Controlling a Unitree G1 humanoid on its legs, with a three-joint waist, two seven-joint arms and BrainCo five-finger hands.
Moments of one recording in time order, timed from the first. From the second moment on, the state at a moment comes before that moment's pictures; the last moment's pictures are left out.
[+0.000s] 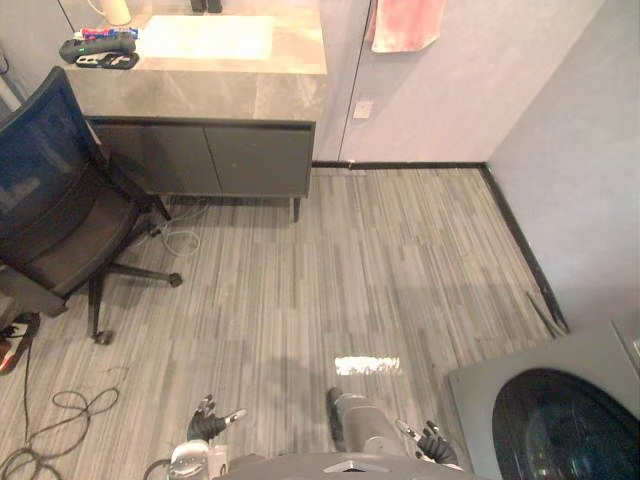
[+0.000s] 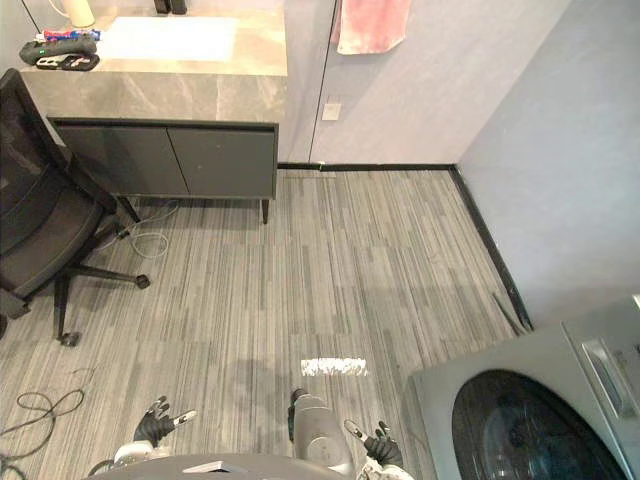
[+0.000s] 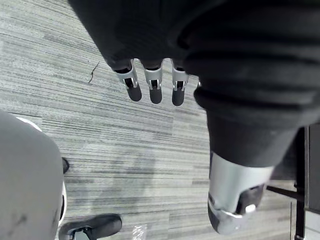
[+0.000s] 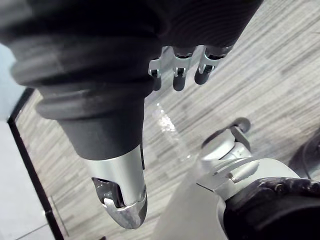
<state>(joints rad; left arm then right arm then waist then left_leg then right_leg) 0.16 -0.01 0.27 0.95 0.07 -0.16 0.01 0.20 -0.04 -0.24 0.96 0.35 -0.17 0.07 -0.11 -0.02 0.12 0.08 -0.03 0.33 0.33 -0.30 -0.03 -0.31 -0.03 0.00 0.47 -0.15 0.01</state>
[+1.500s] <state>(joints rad) 0.13 -0.02 0.27 1.00 0.10 -0.14 0.00 0.19 -0.14 -0.17 1.03 0.24 -0.17 0.12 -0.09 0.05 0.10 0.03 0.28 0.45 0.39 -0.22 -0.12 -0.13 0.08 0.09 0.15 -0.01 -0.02</state>
